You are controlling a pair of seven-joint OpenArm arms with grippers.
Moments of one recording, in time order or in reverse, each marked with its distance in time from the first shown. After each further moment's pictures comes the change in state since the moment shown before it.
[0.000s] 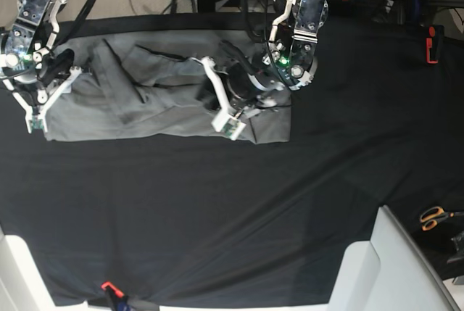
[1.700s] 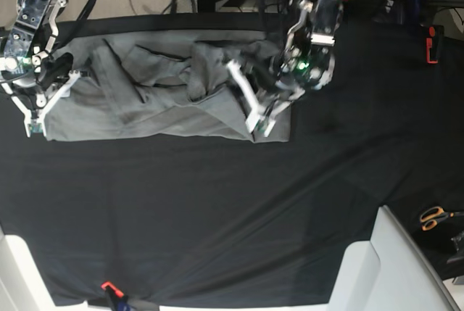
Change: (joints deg) left arm -1.5 -1.9 -4.3 -2.3 -0.7 9.4 8.4; right arm 0.9 0.2 0.0 0.0 -0.2 0.0 -0.1
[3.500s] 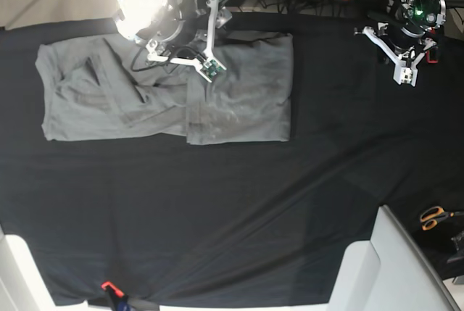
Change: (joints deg) left arm 19.5 -18.9 -27.6 2.5 -1.2 -0.7 -18.9; right arm -11.2 1.6 -47.3 -4.3 6.3 -0.7 6.1
